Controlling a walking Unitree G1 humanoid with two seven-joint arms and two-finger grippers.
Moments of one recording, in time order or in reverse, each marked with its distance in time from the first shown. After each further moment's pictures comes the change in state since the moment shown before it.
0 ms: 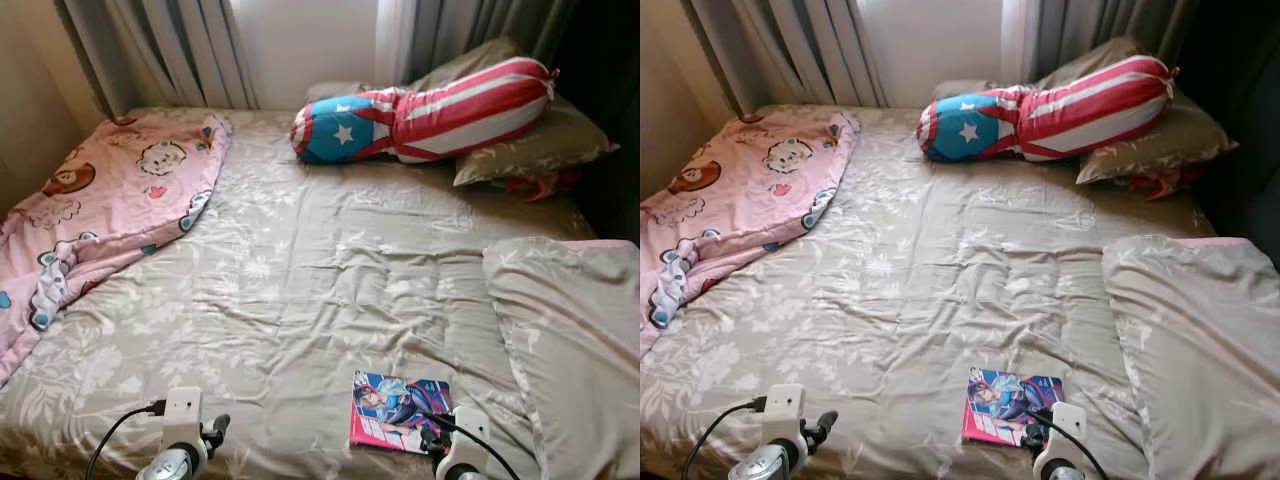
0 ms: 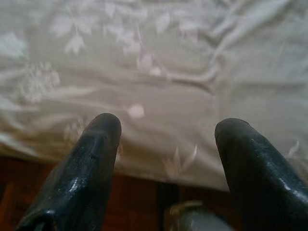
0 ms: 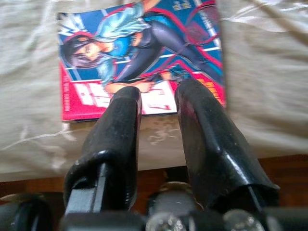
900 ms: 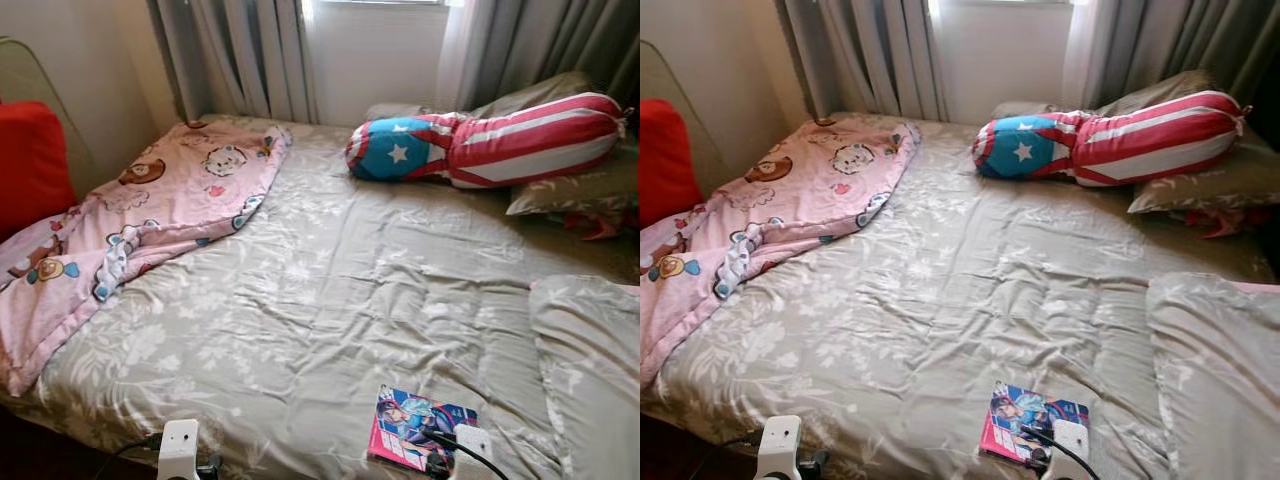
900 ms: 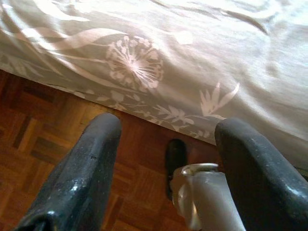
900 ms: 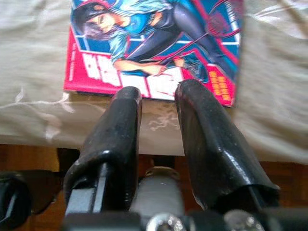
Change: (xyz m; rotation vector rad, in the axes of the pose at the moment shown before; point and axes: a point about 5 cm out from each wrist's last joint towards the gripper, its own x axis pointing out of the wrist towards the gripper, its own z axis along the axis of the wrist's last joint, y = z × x) left arm -0.007 0.002 -0.026 0.015 0.101 0.039; right arm -0.006 -0.011 -0.019 -0.038 0.082 -0.035
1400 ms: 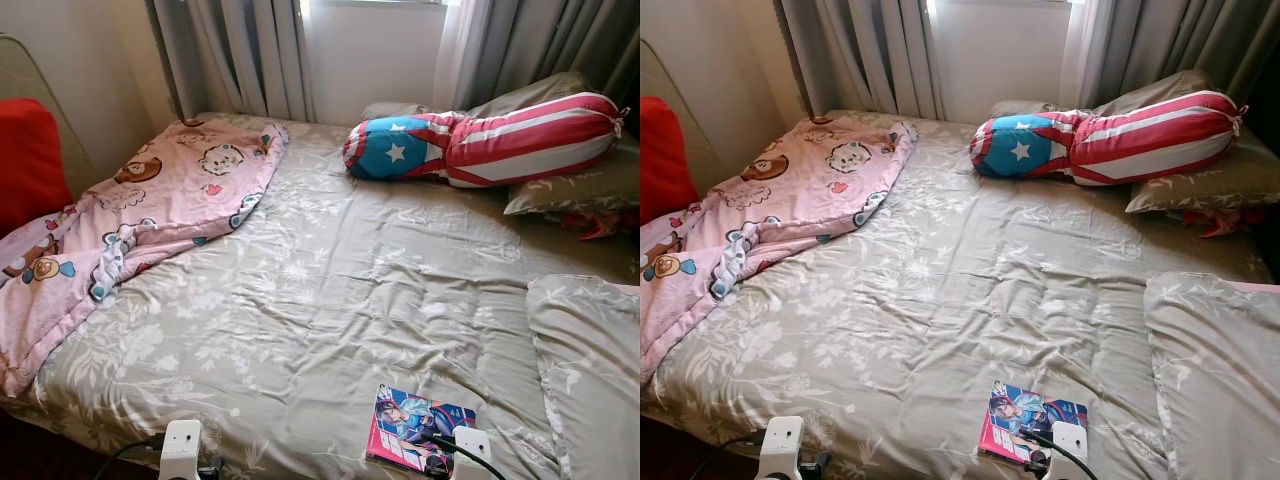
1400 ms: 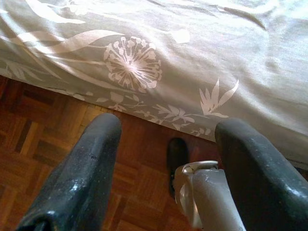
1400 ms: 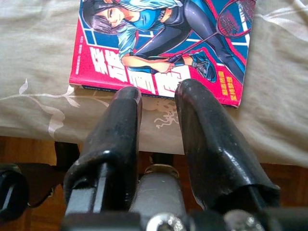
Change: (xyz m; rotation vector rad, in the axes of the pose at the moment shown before) left arm 0.000 -0.001 0.000 0.031 0.003 -0.008; right arm 0.000 0.003 -0.002 -0.053 0.014 0.012
